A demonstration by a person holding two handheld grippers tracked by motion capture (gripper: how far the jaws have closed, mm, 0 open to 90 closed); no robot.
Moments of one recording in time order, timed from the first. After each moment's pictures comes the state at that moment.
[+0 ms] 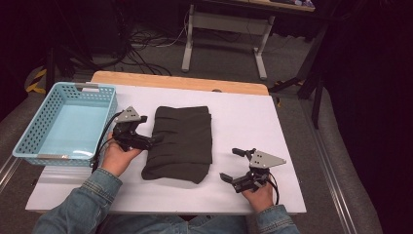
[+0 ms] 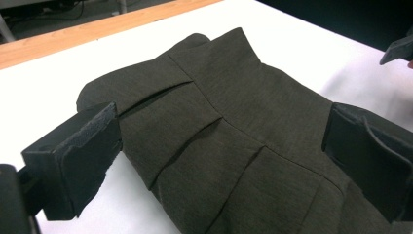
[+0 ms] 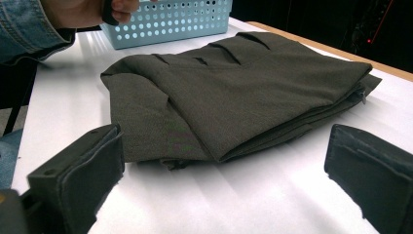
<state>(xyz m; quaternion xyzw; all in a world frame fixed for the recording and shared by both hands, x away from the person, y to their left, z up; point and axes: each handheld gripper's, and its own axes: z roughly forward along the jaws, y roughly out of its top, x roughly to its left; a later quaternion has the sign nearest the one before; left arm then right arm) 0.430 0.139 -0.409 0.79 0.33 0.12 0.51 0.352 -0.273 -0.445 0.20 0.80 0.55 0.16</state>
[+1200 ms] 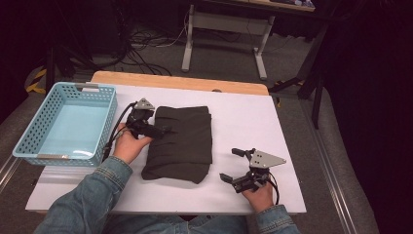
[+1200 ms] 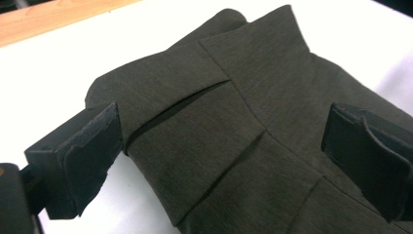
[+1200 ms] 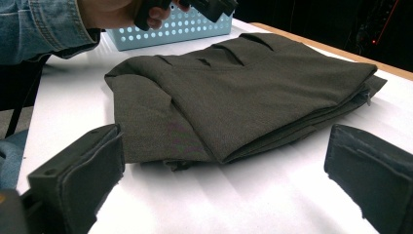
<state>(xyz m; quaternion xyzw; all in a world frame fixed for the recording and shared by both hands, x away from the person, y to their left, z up) 0.475 0.112 -0.416 0.81 0.37 0.12 0.44 0.353 -0.273 -0.445 0.20 0.80 0.55 0.15</state>
